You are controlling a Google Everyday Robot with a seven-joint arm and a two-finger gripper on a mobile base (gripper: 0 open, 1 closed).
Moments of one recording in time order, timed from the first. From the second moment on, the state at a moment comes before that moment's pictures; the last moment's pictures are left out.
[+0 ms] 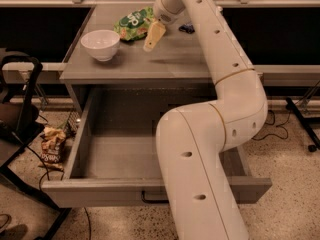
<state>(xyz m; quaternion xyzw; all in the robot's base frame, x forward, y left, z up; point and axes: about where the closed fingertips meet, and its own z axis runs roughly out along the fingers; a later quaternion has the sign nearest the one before) 0.878 0.008 0.897 -0.62 0.69 -0.02 0.38</state>
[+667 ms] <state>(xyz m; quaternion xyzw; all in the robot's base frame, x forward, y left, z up) 0.913 0.038 0.883 -0.59 0.68 -0.01 0.43</state>
